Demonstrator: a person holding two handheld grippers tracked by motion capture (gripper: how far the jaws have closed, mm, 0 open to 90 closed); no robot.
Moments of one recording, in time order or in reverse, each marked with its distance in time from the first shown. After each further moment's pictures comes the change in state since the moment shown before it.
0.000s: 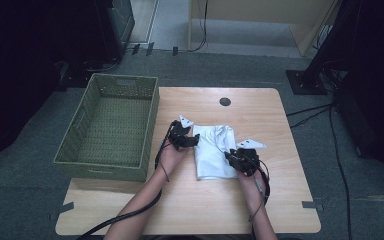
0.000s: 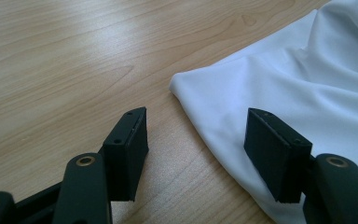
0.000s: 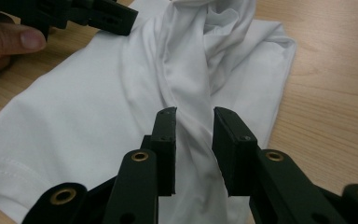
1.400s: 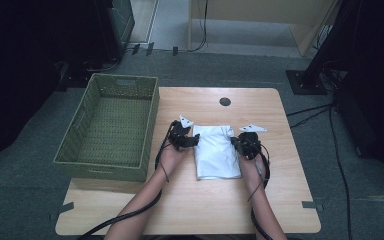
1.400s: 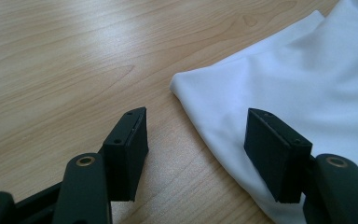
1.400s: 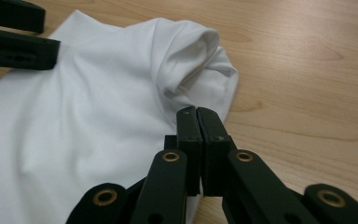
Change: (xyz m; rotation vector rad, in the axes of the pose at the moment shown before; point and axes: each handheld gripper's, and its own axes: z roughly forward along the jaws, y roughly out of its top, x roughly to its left) left arm -0.001 0.000 0.000 -0.001 0.005 -0.005; right arm -0.039 0.028 0.028 0.031 -0.069 0.051
